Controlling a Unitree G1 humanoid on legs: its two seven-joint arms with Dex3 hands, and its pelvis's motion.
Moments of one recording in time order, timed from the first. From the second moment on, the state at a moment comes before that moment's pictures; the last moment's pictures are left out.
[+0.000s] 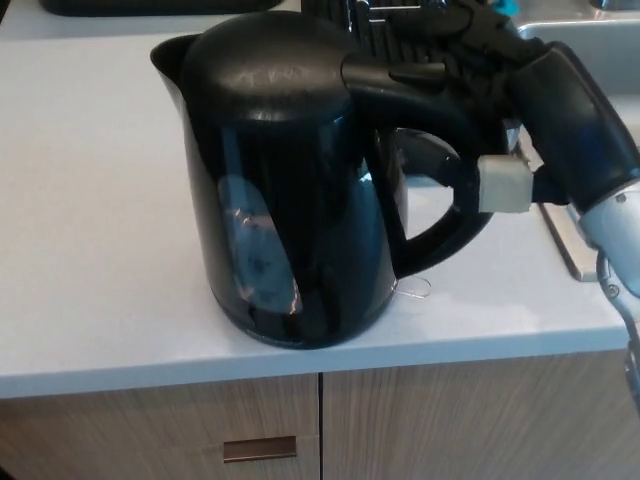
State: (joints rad) left_arm 0.55 0.05 0.41 0.53 -0.14 -0.36 0.00; right_arm -0.51 -0.30 0.20 -0.49 -0.31 0.61 0.21
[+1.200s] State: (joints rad) left_arm 0.59 0.04 0.38 0.53 -0.14 -0.39 -0.04; right_arm -0.45 -0.37 0.30 -0.44 -0.55 0.48 0.03
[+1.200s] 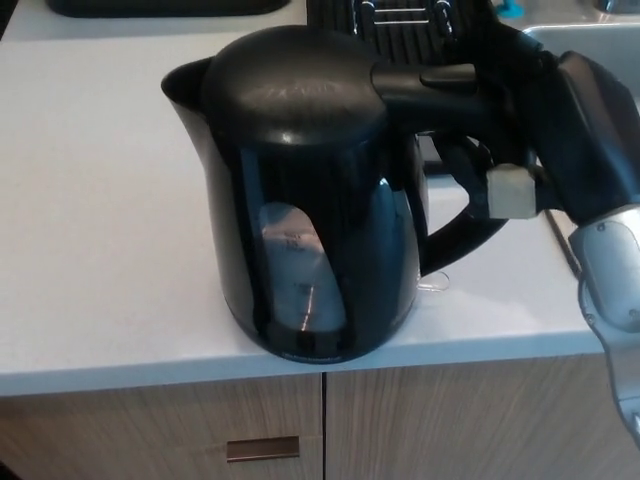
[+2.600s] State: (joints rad) left_arm 0.62 0.04 0.36 0.50 -0.14 -0.41 -0.04; right_arm -0.70 -0.09 0.08 -0.17 -0.61 0.26 -0.33
